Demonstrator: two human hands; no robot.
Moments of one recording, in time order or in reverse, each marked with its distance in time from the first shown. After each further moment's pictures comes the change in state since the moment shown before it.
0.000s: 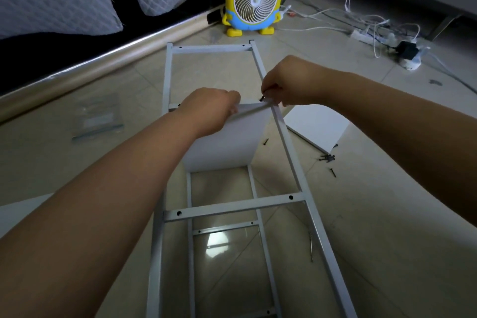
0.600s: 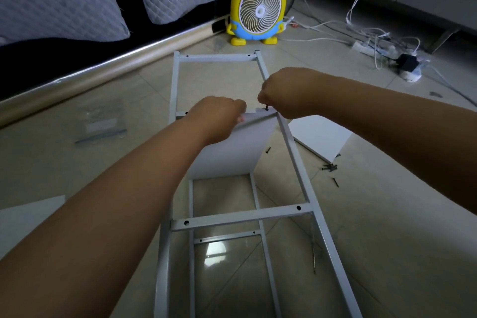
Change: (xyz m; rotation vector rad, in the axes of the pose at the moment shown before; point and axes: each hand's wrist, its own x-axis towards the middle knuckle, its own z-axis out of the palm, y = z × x) left_hand -0.002 0.003 -0.005 -0.028 -0.029 -0.039; right_hand 0.009 -0.022 -0.009 -0.493 -0.202 -0.107
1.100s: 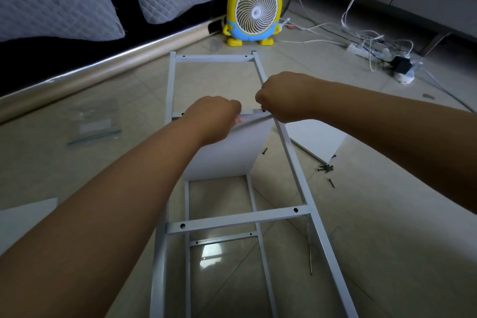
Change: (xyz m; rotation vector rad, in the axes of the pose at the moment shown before) left_hand 0.001 0.000 -0.001 -0.030 -0.017 -0.011; right_hand 0.005 -0.001 0.007 0.032 -0.005 0.038
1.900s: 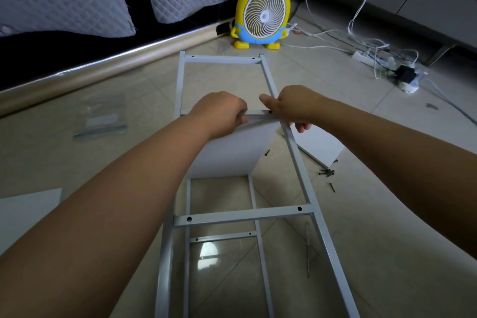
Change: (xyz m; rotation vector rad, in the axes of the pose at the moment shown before) left_hand 0.000 -0.002 -0.003 -0.125 0.034 -0.021; right_hand 0.001 -0.007 0.014 0.783 -0.081 0.529
